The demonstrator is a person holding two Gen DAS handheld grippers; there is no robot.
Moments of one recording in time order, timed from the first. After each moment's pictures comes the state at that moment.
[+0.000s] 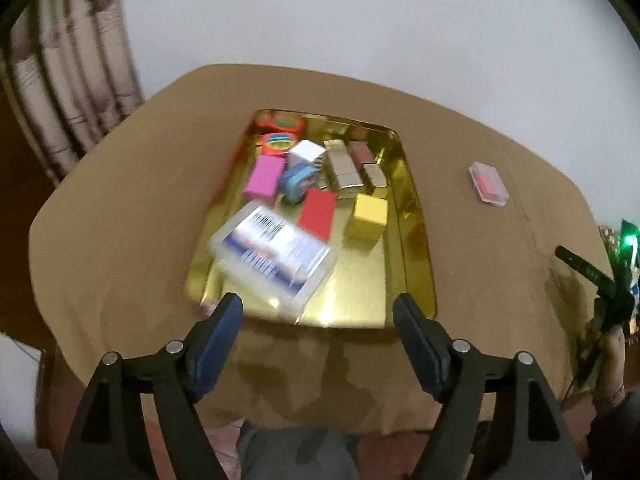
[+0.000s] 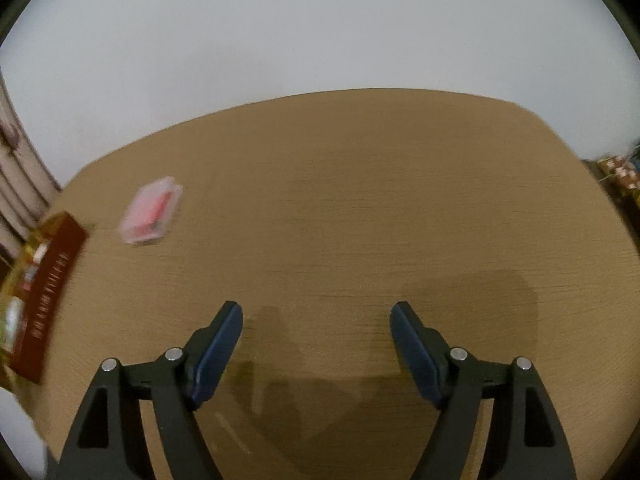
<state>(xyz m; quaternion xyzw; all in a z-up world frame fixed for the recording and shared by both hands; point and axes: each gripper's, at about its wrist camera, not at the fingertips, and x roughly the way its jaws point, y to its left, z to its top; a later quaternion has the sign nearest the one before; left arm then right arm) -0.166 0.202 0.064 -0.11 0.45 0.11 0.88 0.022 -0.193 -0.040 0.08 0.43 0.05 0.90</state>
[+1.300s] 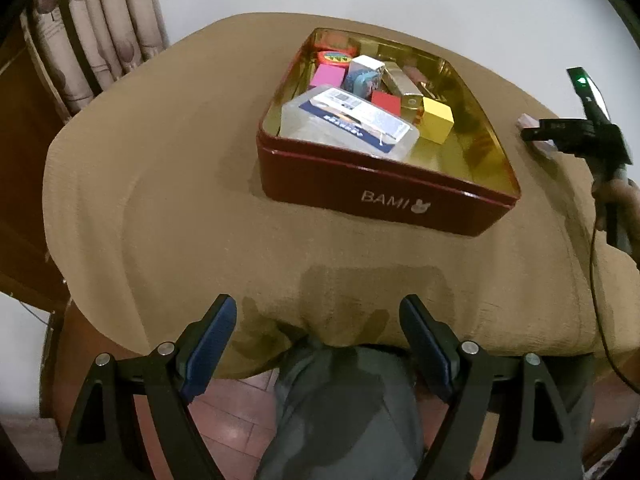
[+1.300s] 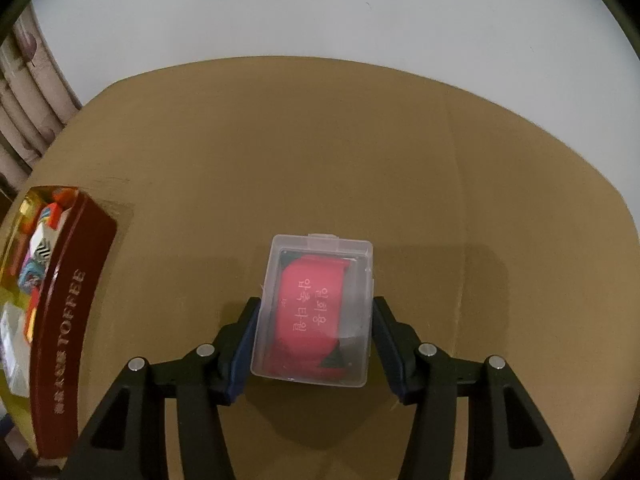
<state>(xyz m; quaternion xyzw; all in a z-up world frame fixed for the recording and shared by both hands) -0.204 0.221 -0.001 -0.12 0.51 0.13 0.84 0.101 -0.067 -0.026 -0.04 0.52 0.11 0.84</state>
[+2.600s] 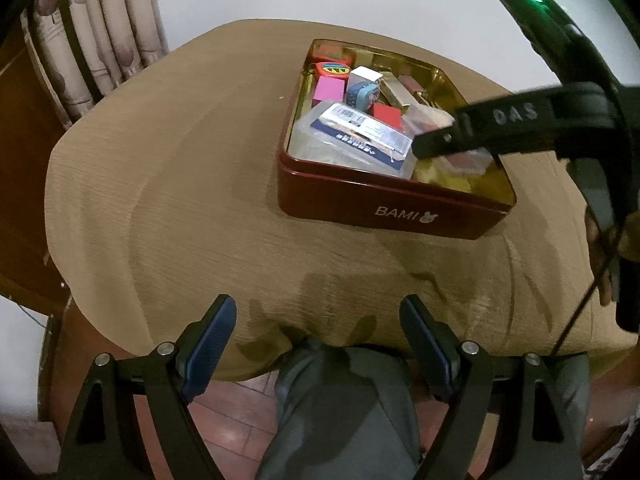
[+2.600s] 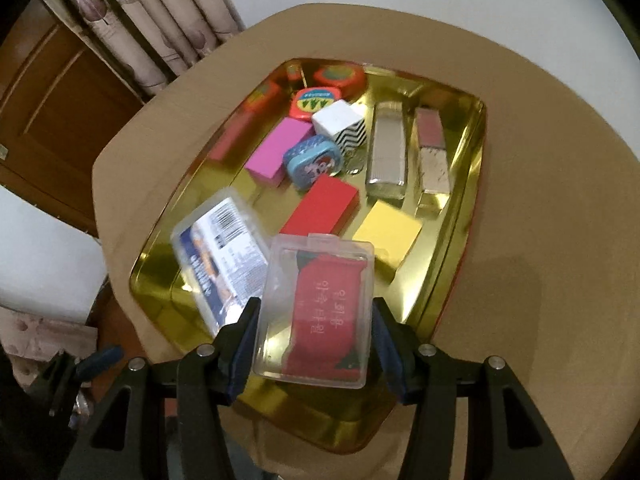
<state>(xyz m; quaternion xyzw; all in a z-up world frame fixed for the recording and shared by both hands) -0.209 0.227 0.011 -0.11 0.50 0.13 0.85 -0.009 0.133 0.005 -0.09 0.57 0.31 0.76</state>
